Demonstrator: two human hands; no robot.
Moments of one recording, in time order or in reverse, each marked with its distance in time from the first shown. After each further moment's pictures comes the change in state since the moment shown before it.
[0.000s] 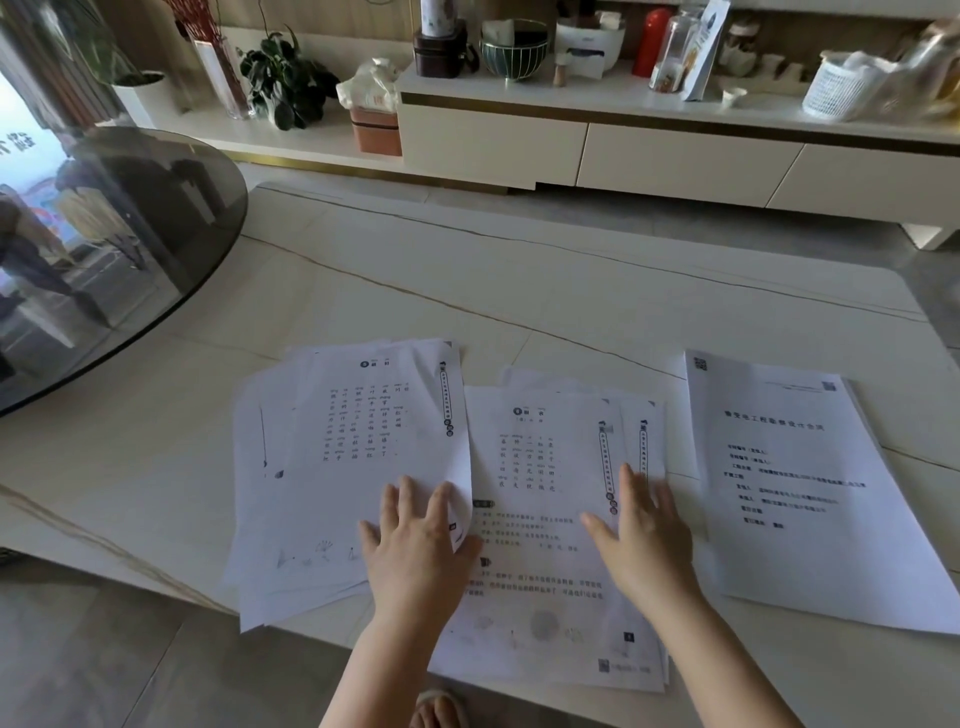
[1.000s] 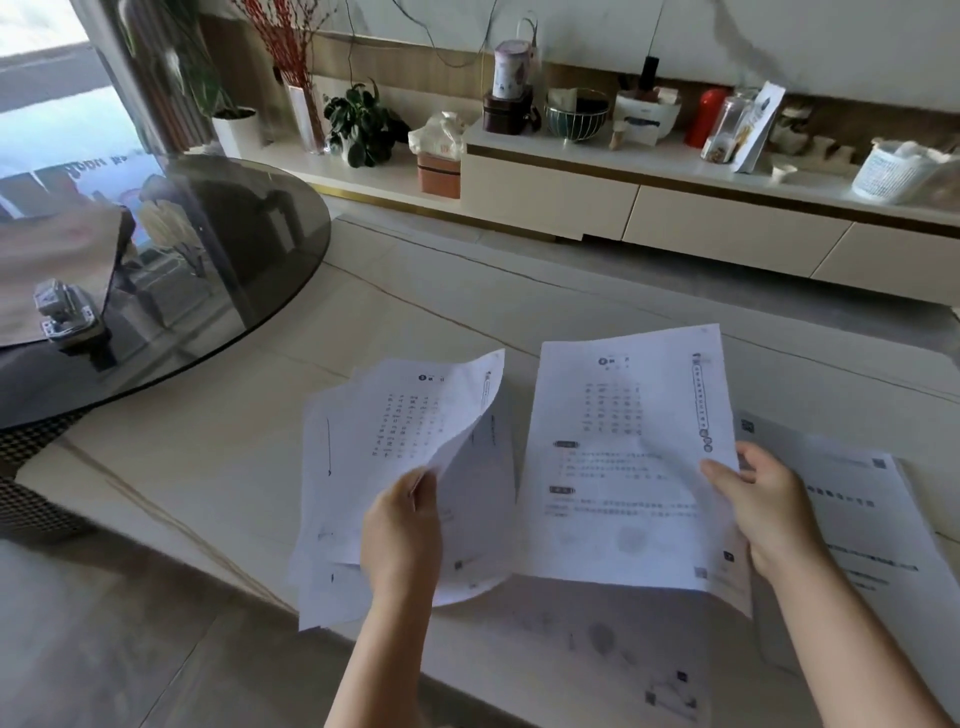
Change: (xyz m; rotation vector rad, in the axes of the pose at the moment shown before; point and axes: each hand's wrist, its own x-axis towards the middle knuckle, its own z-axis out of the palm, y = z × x) left_hand 0.003 -0.033 -0.060 -0.838 0.452 -0.315; right_hand 0.034 -0.008 -0.088 1.055 0.233 0.032
